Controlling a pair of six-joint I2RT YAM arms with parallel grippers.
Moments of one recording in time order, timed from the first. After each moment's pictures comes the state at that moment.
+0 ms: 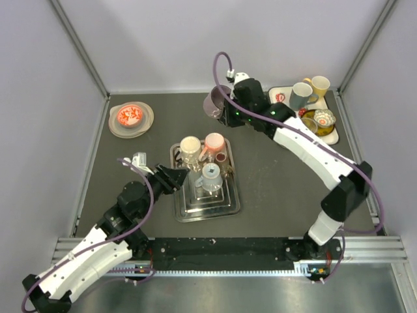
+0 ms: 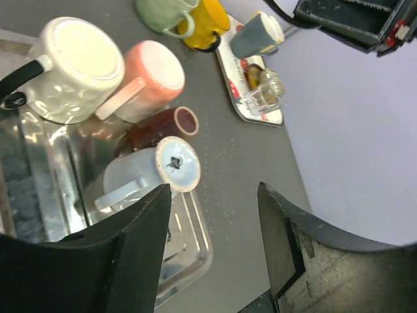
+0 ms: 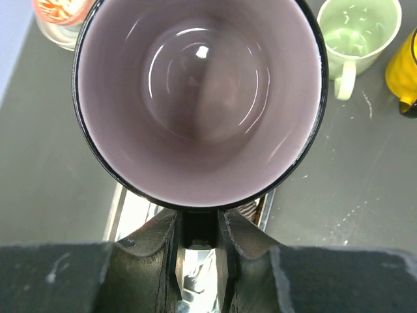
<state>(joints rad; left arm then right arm) -0.74 0.41 0.40 -0.09 -0.23 -0.87 0.69 1.62 1.68 -0.60 0.07 0.37</state>
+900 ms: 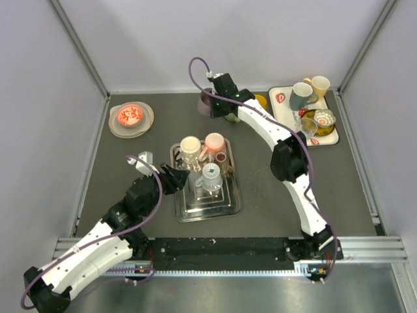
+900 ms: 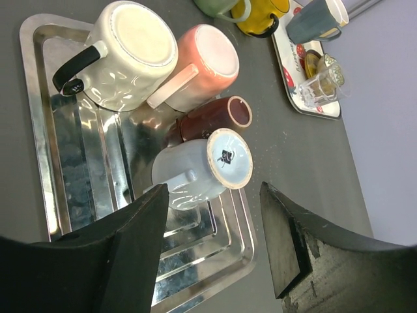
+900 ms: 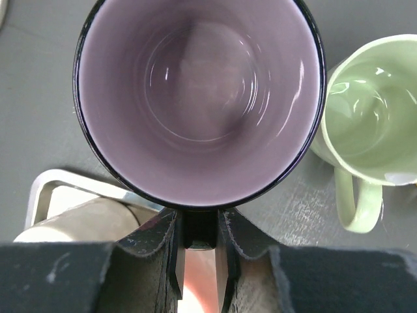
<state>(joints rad) -0.73 0.51 0.40 -0.14 -0.31 -0.82 0.60 2.37 2.34 -0.70 0.03 0.23</state>
